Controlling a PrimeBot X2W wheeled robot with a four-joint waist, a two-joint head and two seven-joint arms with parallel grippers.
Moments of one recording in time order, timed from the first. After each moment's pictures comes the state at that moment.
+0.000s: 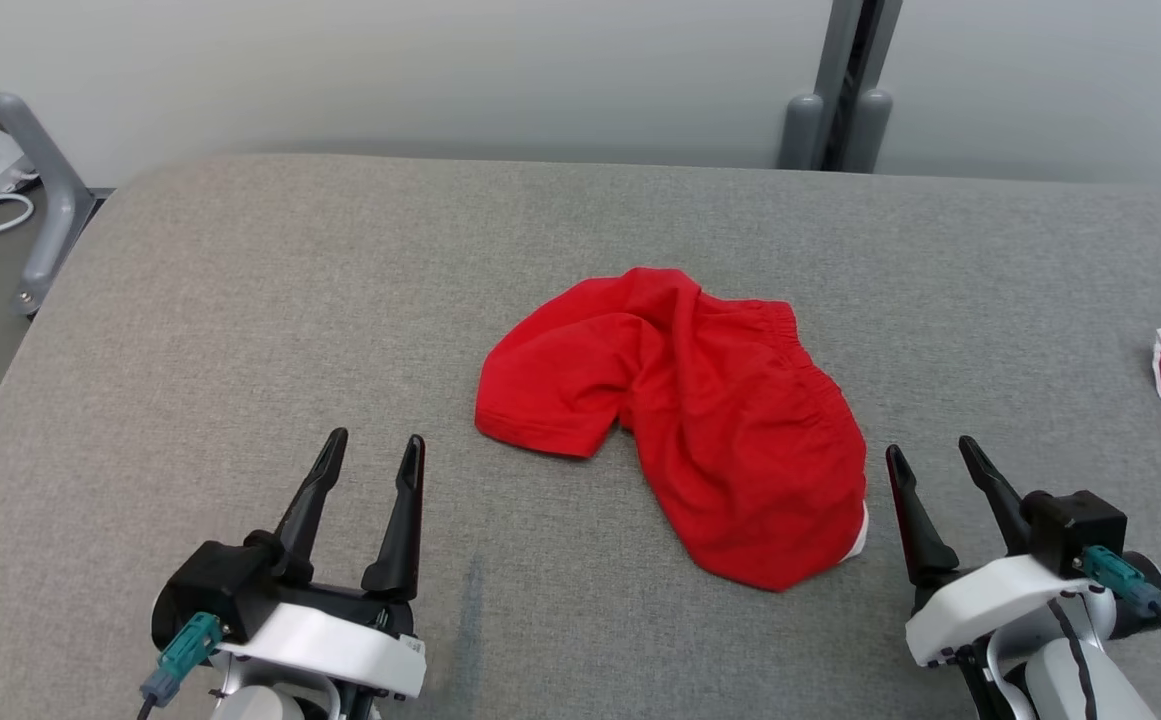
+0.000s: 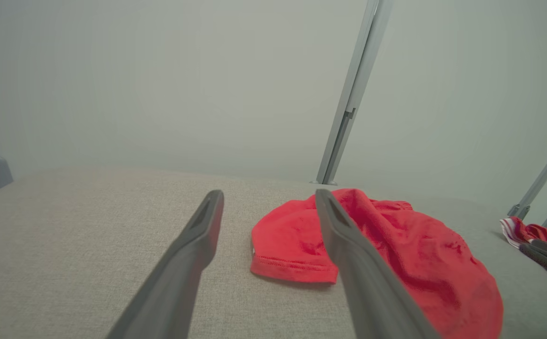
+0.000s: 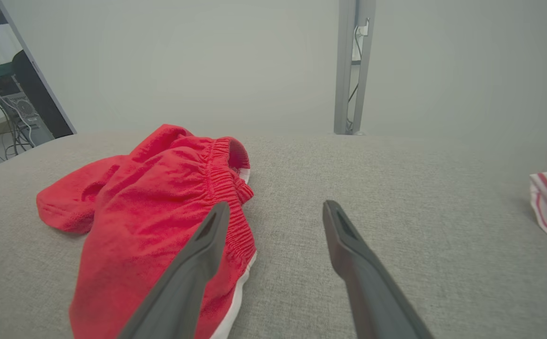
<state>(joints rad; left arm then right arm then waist) -0.08 0.05 -0.16 0.18 -0.31 -0.11 -0.26 -0.23 -0.08 0.11 0.48 0.19 0.13 -0.26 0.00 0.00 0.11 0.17</state>
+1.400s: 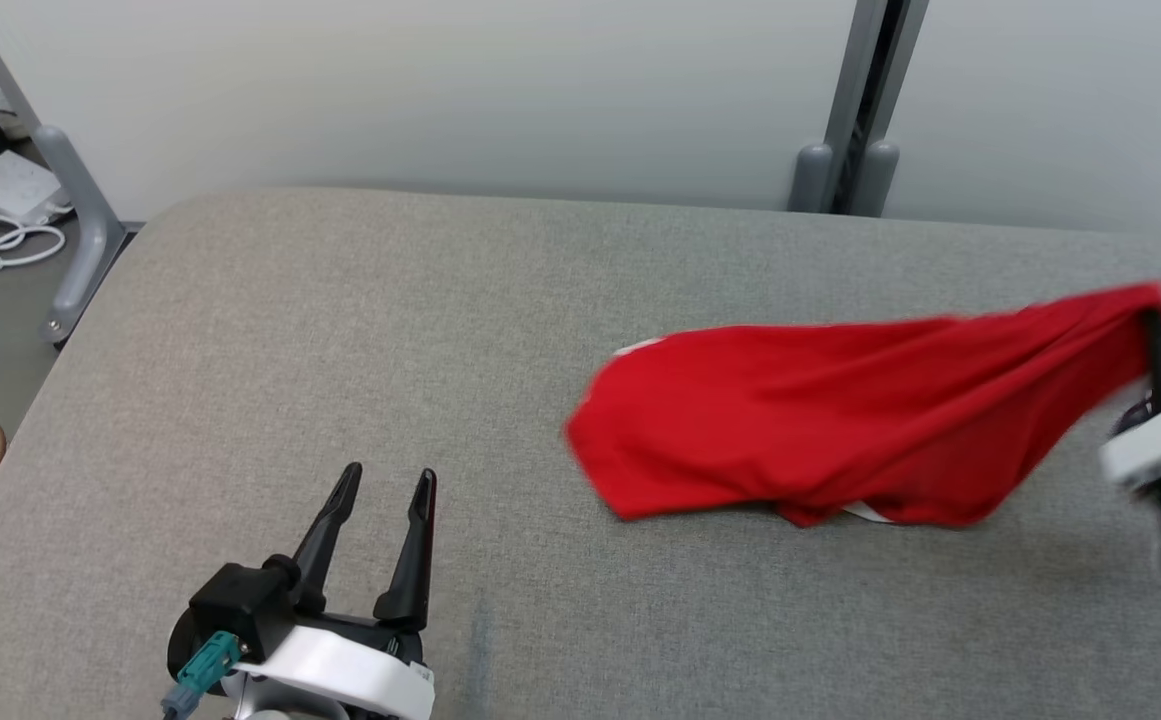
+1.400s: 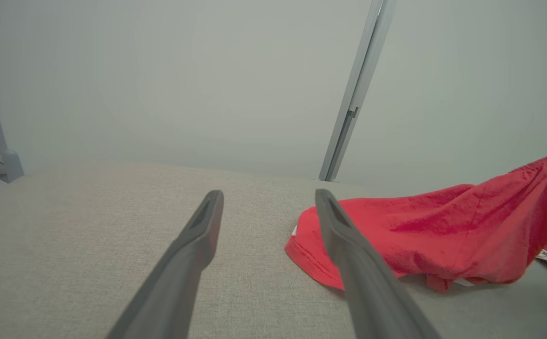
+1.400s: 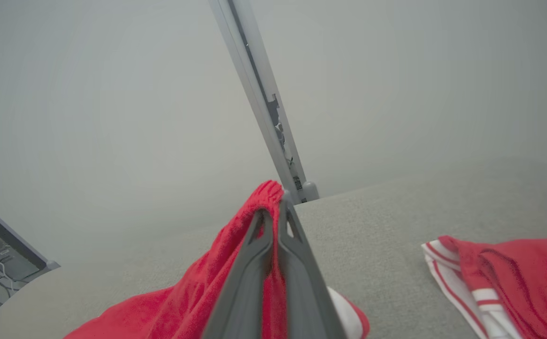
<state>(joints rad) -0.07 0.05 -0.19 0.23 -0.33 -0.10 -0.26 -0.46 -0.21 -0.05 0.64 0.53 0.13 -0.16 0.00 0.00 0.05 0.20</state>
